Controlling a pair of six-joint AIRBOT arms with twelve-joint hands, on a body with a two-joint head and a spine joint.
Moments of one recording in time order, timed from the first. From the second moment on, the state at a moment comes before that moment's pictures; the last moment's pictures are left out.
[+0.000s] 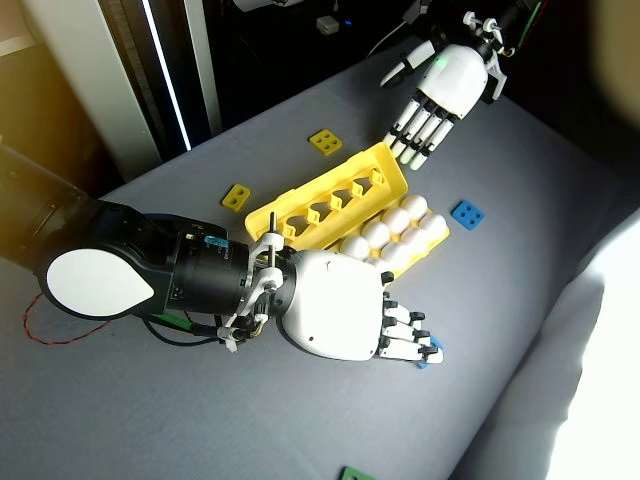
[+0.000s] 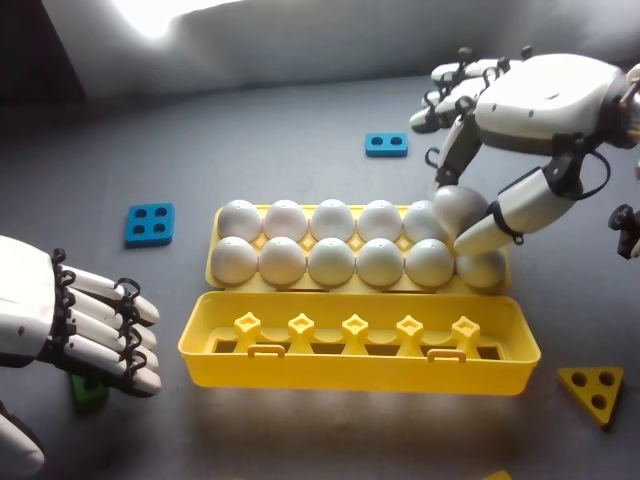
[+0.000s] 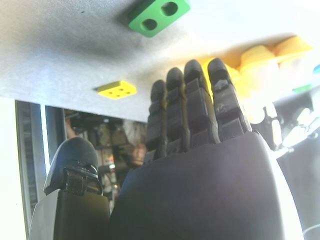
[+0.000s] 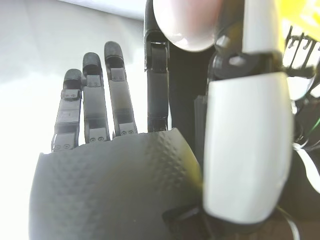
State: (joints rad) left arm 0.52 -0.90 1.09 1.50 -1.07 -0.24; right arm -0.24 -1.19 1.40 -0.57 0.34 -0.38
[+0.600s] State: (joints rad) left arm 0.51 -0.90 1.09 1.50 -1.06 -0.24; right arm -0.24 -1.18 1.39 -0.58 0.34 -0.38
